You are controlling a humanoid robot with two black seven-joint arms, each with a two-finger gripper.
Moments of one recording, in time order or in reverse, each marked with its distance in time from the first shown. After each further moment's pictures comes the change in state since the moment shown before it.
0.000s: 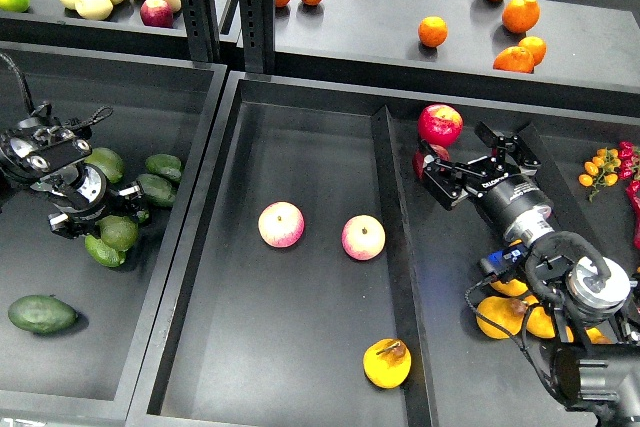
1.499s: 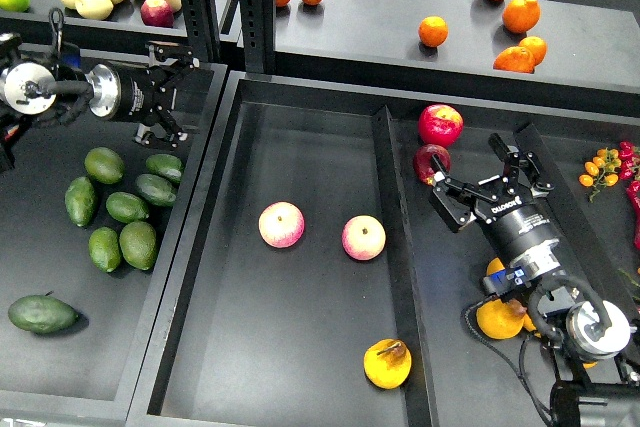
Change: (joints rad) left arm 0.035 0.151 -0.782 -0.214 -0.407 0.000 0.000; right arm -0.133 0.000 0.011 0.019 0.003 0.298 -0.001
